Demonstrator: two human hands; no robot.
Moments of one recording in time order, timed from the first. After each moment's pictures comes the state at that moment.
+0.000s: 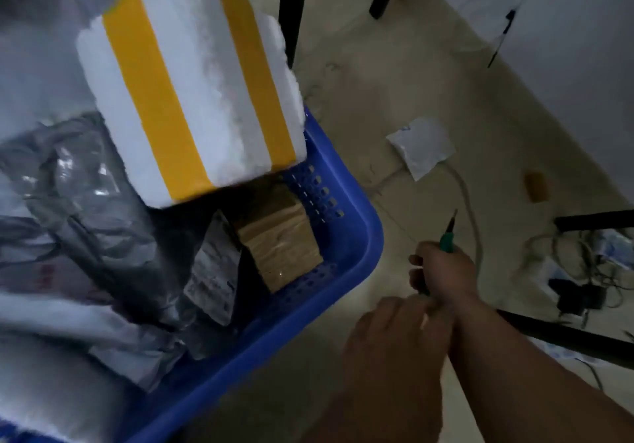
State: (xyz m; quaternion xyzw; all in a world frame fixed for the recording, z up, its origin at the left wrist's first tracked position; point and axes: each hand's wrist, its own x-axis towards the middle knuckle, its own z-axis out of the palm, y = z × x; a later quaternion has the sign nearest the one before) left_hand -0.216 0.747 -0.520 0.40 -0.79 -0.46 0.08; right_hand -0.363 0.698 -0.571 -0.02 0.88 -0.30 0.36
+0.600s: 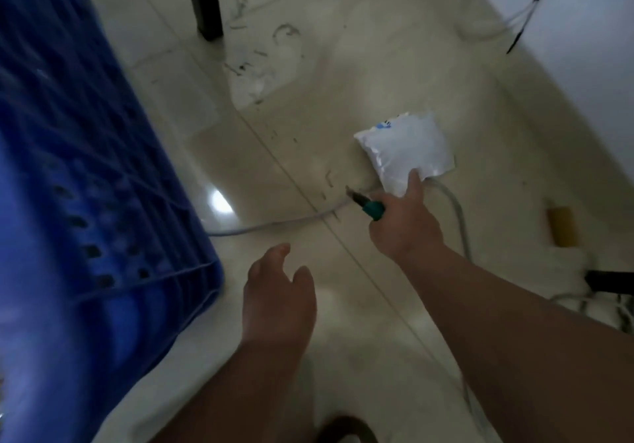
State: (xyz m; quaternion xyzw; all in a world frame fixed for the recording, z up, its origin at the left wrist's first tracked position) left_hand -0.347 0.654 -0.709 0.72 -0.37 -0.57 0.13; right_hand -0.527 0.588 -0.734 -0.52 0.81 0.11 0.25
